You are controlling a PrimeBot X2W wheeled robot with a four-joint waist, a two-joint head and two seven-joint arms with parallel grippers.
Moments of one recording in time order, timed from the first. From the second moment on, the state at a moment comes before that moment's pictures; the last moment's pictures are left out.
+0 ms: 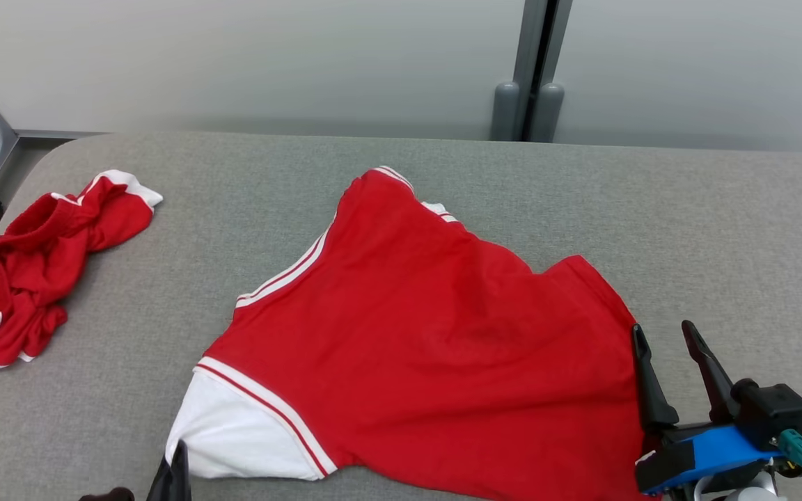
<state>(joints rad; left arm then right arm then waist) 0.19 0.21 -0.17 0.11 -0.42 0.12 -0.10 -0.07 -0.05 -0.03 0.25 0.14 0.13 -0.25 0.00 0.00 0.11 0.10</state>
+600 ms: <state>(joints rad) 0.13 0.21 -0.16 0.03 -0.38 0.14 -0.24 -0.09 -0.05 -0.02 0.26 0.13 0.13 -0.25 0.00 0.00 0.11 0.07</state>
